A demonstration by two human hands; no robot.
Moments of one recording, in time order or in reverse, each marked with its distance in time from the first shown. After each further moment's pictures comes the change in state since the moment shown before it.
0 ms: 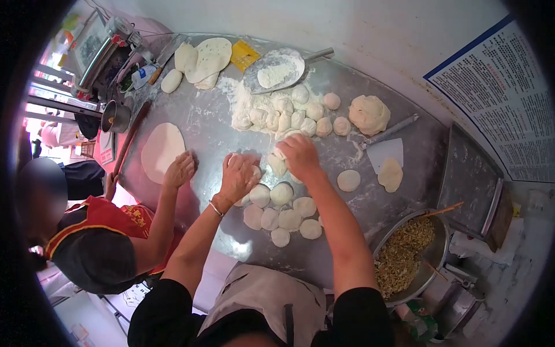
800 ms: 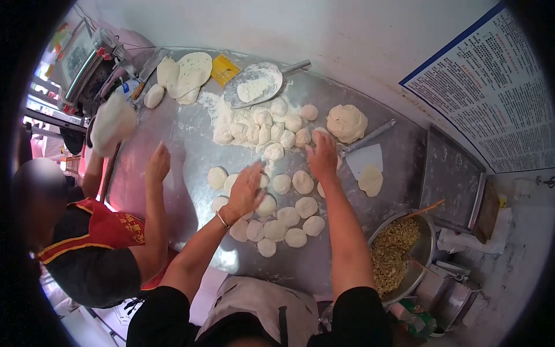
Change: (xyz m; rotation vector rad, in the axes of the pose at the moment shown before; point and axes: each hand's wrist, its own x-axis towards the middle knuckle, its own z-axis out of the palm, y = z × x) left_hand 0.026 0.033 0.053 -0.300 -0.008 0.126; right_hand -0.035 0.076 -0.039 -0.157 0.324 0.385
